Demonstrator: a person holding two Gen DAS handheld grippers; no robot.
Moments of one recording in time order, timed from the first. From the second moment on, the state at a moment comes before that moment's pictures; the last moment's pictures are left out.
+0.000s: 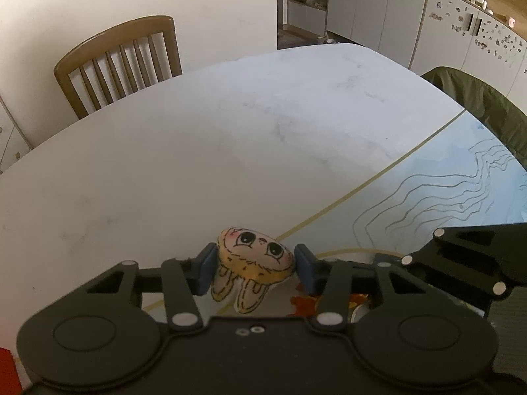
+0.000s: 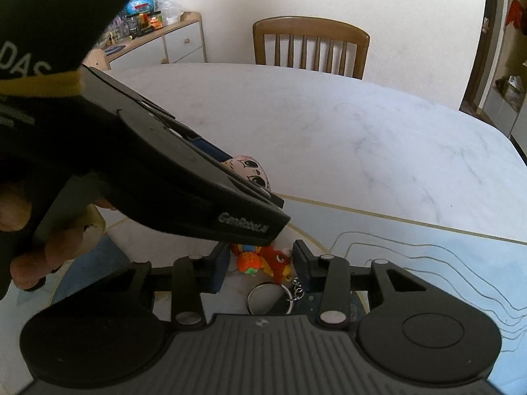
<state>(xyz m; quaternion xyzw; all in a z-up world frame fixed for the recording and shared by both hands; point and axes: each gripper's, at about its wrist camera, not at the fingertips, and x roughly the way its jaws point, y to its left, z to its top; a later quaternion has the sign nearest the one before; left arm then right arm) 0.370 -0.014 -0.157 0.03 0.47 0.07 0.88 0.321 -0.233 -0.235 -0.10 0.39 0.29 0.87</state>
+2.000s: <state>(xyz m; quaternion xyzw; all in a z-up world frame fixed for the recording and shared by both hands) 0.108 0.123 0.008 -0.12 0.38 0.17 0.90 0.188 -0.069 -0.051 -0.09 0.30 0.40 0.86</state>
